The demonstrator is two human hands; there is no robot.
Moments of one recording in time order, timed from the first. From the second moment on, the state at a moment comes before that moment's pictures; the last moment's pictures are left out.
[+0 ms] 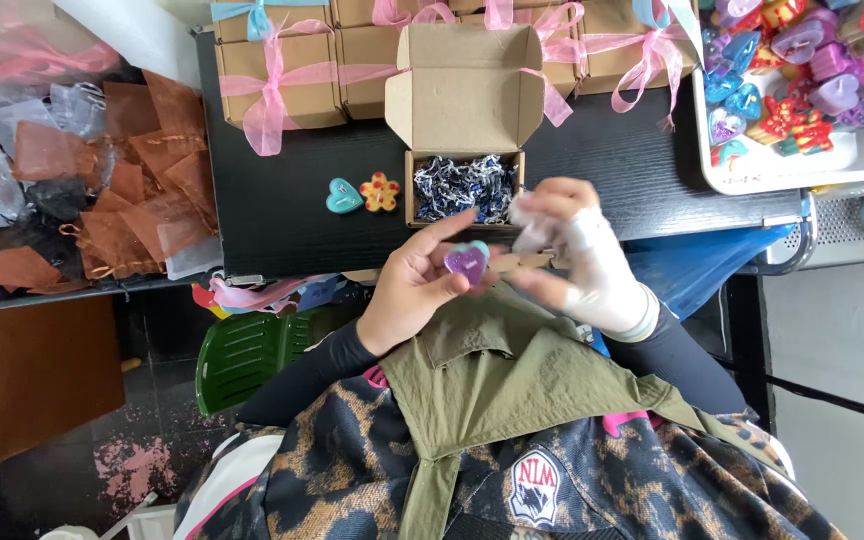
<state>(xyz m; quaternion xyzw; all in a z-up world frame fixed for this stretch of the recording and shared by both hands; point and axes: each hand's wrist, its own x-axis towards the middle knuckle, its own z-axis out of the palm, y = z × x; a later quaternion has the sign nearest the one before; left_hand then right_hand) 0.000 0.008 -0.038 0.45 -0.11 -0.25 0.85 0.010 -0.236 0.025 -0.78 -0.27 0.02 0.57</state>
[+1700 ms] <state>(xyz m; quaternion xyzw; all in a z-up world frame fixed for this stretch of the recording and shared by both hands) 0.012 0.021 -0.007 0.81 -0.33 0.17 0.45 -0.001 -0.212 -0.034 -0.36 -0.12 0.37 0.85</state>
